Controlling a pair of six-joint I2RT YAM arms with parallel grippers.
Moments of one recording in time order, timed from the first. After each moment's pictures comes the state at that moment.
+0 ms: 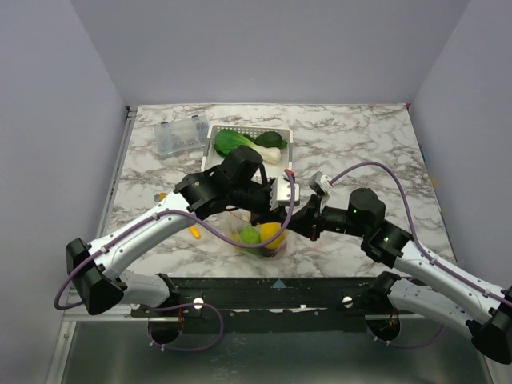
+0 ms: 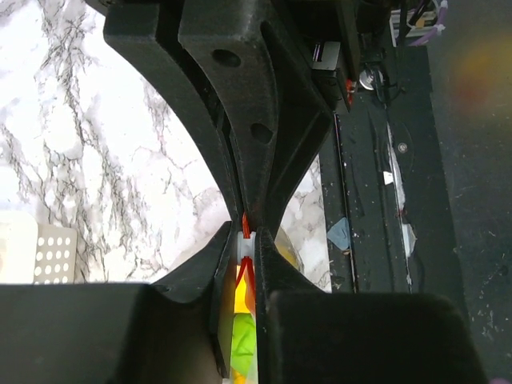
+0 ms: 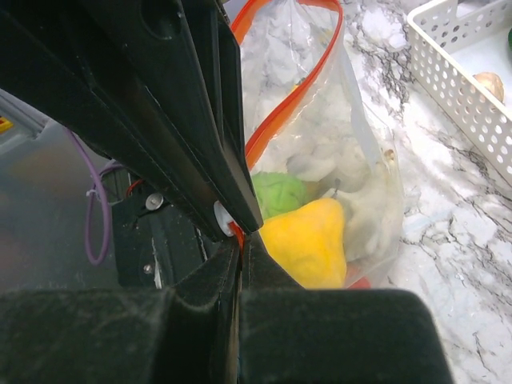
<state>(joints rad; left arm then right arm) -0.89 1.30 1.29 -0.65 0.64 0.47 0.77 0.83 0.59 0.07 -0.51 0.20</state>
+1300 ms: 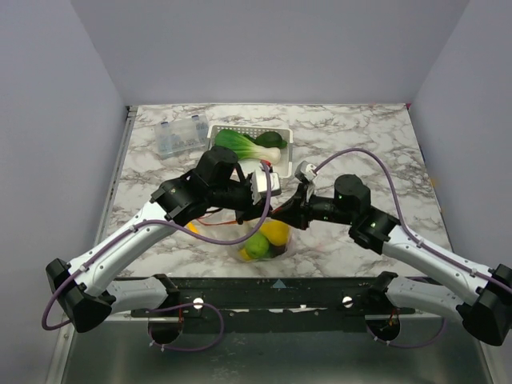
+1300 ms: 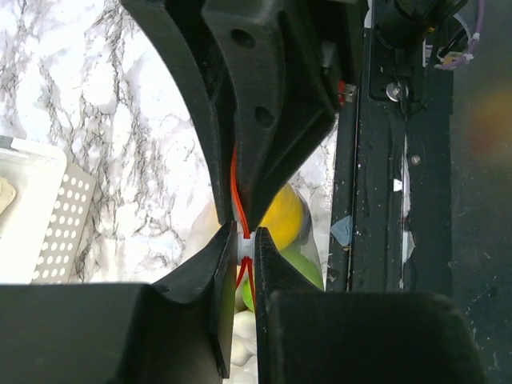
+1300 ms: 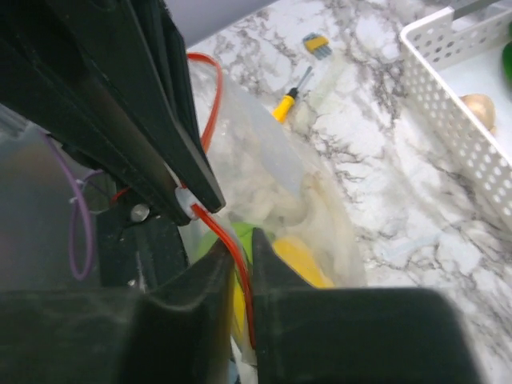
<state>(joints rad) -0.80 1.16 1.21 -0.64 0.59 0.34 0.78 1.01 0.72 0.08 -0.50 0.15</state>
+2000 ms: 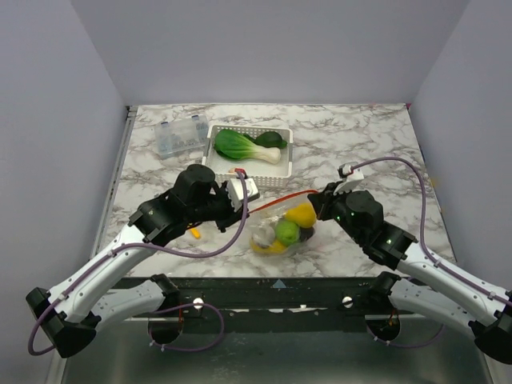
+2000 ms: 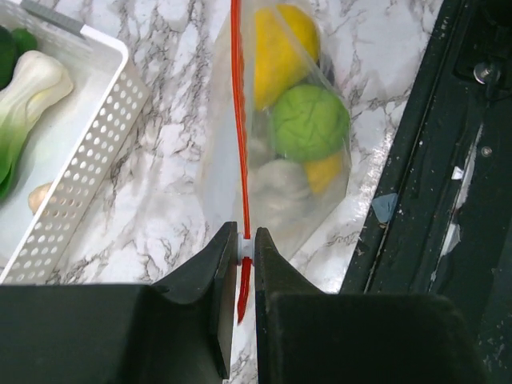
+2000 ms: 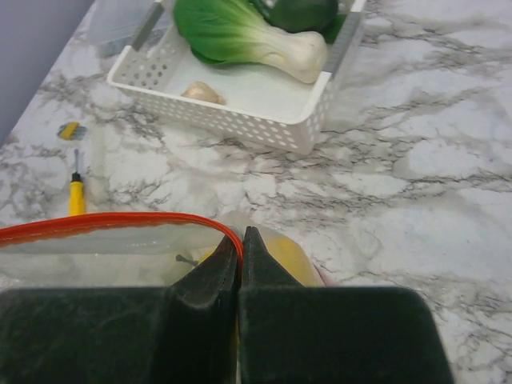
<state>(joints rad) -0.76 0.97 1.04 -0.63 0.38 0.27 0.80 0.81 0.60 -0.05 0.29 0.39</state>
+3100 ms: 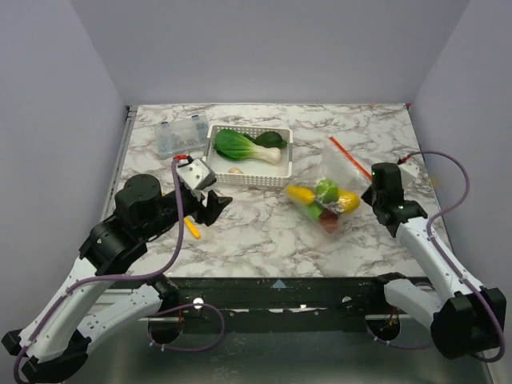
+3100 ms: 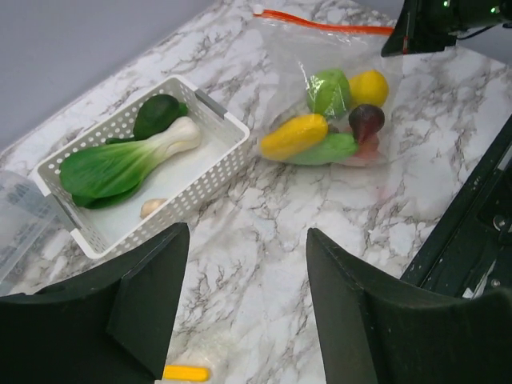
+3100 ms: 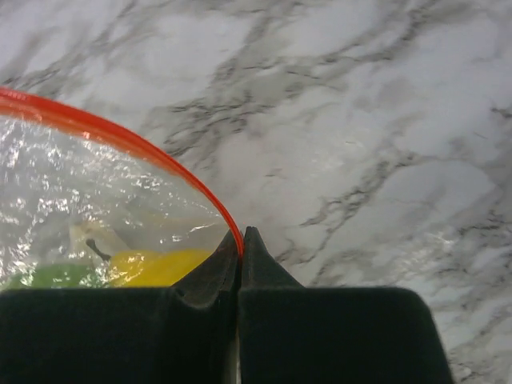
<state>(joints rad) -0.72 0.73 1.11 -0.61 0.14 0.07 0.29 1.01 0.73 -0.41 0.50 0.66</state>
